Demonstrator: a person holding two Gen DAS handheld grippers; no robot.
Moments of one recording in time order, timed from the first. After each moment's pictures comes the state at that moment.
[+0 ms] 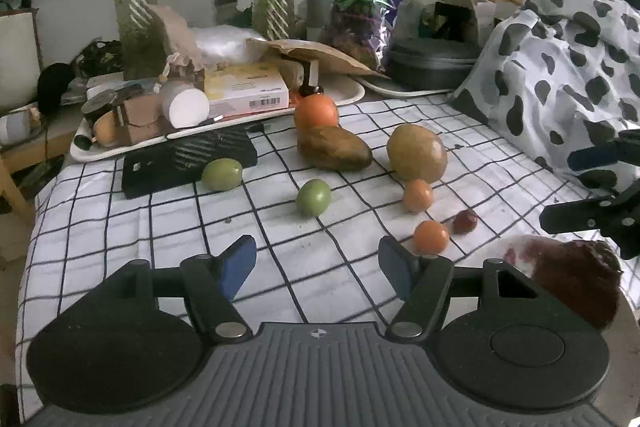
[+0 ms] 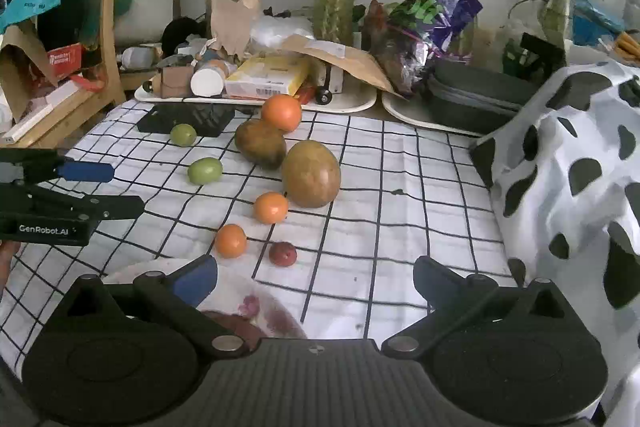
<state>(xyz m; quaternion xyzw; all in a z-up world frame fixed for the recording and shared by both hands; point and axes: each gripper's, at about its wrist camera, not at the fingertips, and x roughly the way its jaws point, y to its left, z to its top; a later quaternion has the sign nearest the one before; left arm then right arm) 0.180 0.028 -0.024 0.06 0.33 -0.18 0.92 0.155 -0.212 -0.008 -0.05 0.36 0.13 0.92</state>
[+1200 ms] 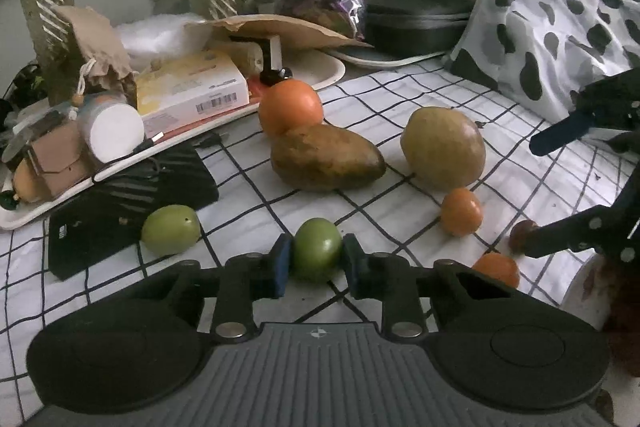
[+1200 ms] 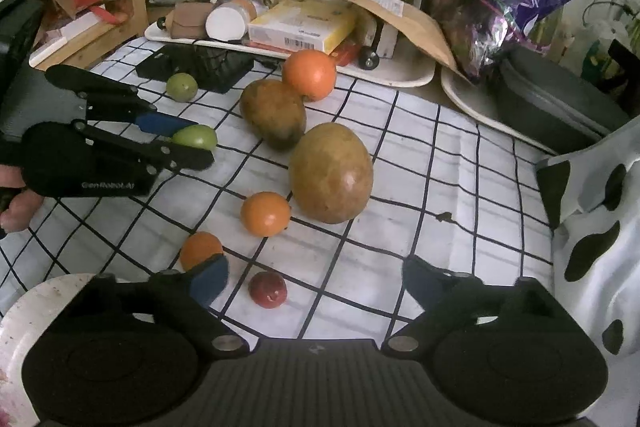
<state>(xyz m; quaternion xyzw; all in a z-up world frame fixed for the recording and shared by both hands) 0.262 0.002 -0.059 0.13 0.35 -0.25 0.89 0.237 -0.191 -0.042 -0.11 0.42 0.20 0.88</state>
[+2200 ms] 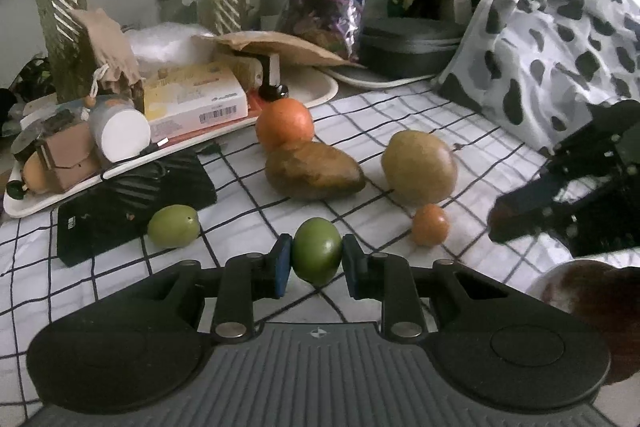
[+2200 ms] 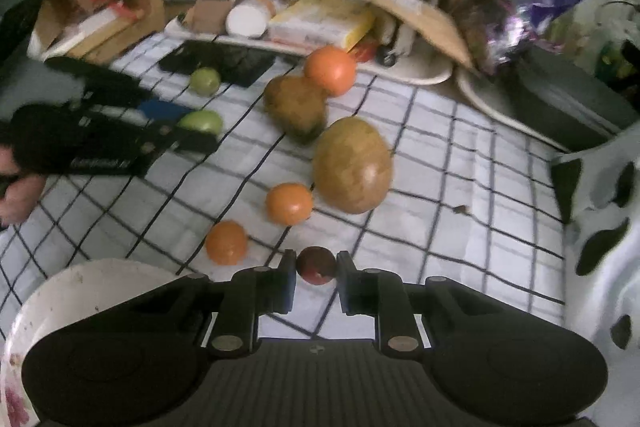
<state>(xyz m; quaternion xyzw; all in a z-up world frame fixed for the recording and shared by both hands) 0.241 0.007 -0.039 0.09 0.34 -0.25 0.90 0.225 -0.194 -0.035 -0.10 0.42 0.22 0.88</state>
